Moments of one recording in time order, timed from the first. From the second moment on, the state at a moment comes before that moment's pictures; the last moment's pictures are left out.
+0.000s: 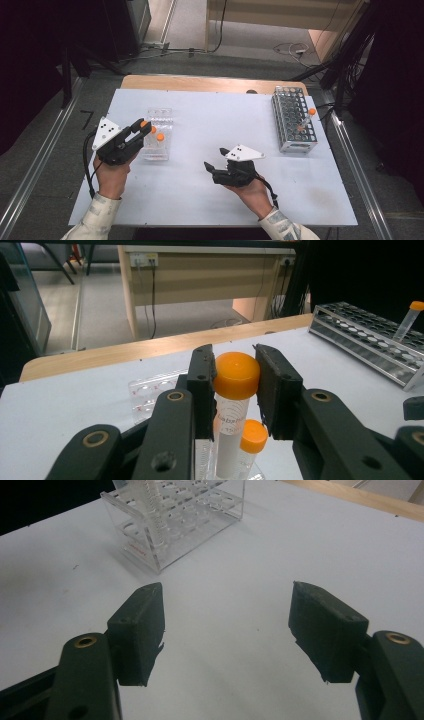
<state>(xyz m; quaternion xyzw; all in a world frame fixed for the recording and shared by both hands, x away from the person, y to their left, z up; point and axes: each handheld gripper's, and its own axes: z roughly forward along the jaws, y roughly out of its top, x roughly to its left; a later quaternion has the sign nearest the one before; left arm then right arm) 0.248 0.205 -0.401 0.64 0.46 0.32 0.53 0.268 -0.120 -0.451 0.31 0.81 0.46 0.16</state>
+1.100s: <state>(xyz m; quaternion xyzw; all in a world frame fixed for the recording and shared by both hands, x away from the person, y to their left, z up) 0.256 0.198 -0.430 0.65 0.47 0.33 0.50 0.268 -0.120 -0.452 0.31 0.82 0.46 0.16</state>
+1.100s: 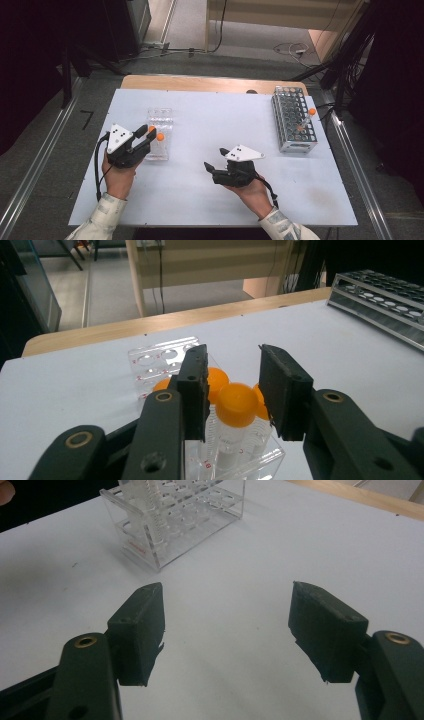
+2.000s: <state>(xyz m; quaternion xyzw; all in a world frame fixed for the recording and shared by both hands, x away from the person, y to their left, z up) 0.244 0.185 -0.417 0.64 0.47 0.33 0.51 0.303 -0.191 -0.430 0.39 0.76 0.45 0.26</state>
